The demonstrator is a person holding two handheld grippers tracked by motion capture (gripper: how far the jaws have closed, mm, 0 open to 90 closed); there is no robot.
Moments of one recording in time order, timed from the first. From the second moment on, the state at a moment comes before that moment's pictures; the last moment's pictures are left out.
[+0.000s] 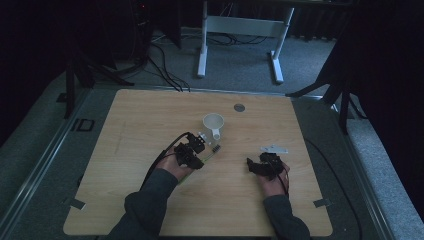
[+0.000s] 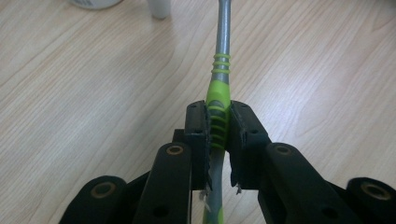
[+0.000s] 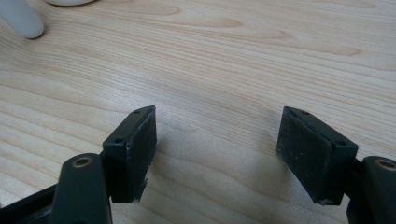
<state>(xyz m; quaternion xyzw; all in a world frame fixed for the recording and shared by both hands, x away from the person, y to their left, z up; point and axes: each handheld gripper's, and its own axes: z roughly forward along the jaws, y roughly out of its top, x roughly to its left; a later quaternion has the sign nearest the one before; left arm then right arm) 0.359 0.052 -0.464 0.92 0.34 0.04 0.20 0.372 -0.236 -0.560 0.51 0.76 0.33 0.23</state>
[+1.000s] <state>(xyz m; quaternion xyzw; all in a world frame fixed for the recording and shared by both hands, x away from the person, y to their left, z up) 0.354 0.068 -0.443 0.89 0.36 0.08 0.27 0.372 -0.236 -0.559 0.51 0.76 0.33 0.23</state>
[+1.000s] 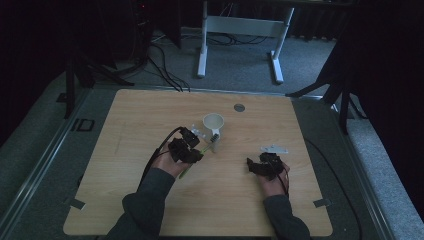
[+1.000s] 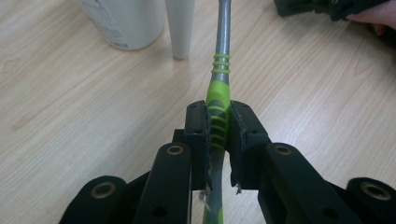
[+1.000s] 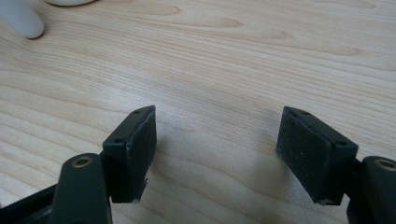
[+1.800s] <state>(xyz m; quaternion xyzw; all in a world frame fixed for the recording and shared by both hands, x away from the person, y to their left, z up) 0.352 0.075 -0.434 0.87 0.36 0.10 0.31 0.372 -0.236 -0.559 0.51 0.76 0.33 0.23</state>
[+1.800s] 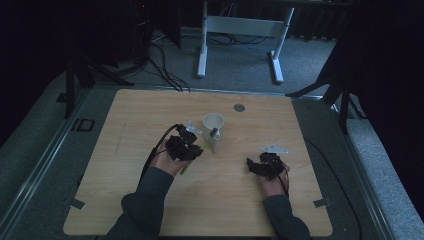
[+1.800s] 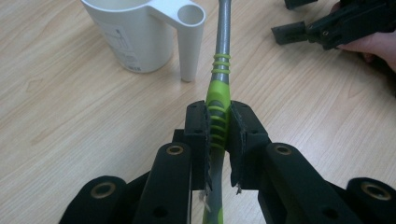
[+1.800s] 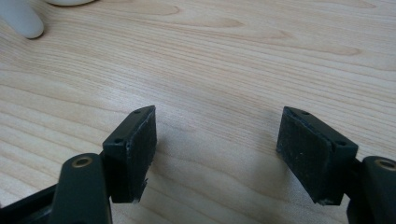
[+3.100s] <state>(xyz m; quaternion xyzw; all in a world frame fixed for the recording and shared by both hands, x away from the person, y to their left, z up) 0.350 0.083 -0.423 0.83 0.38 0.14 0.37 0.372 -0.236 -0.559 0.51 0.76 0.33 0.23</state>
